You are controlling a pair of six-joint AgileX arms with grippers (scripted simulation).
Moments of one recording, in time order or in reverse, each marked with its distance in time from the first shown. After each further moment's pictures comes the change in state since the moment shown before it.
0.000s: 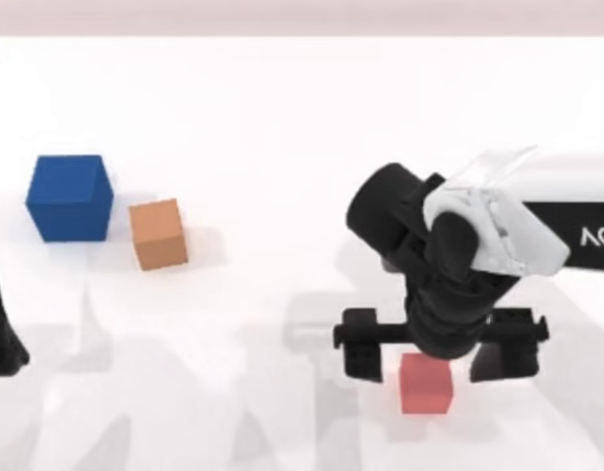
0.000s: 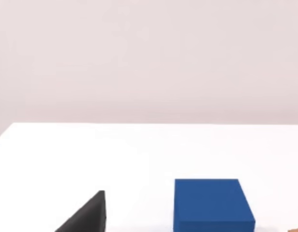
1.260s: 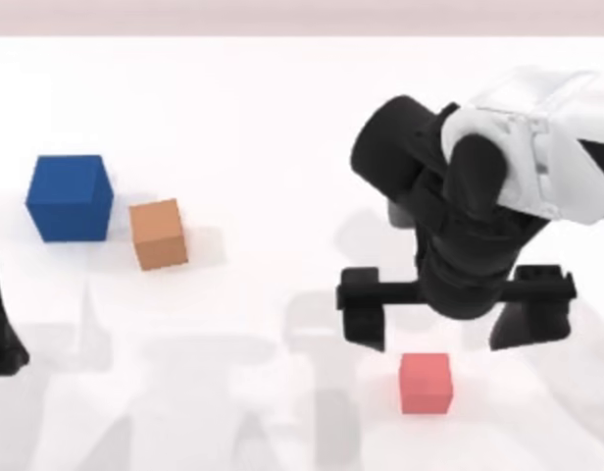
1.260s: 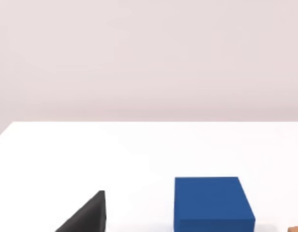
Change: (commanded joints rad) left arm -0.002 0.010 0.010 -0.007 0.000 0.006; right arm 0.008 -0.104 0.159 -0.259 -0.001 -0.003
